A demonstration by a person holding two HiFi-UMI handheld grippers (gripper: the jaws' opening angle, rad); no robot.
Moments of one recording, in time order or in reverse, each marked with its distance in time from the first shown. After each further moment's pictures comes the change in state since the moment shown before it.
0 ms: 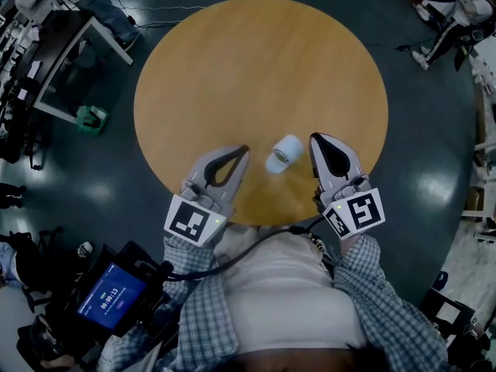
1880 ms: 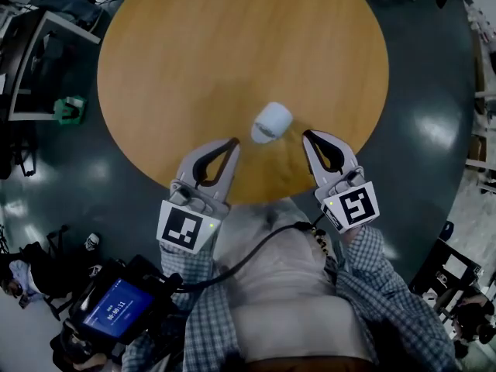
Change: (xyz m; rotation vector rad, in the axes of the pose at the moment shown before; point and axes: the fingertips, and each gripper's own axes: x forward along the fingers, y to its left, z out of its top) left arm 0.011 -0.027 -0.046 -0.055 0.095 -0.060; right arm -0.045 -0.002 -0.102 0.005 0.219 -0.027
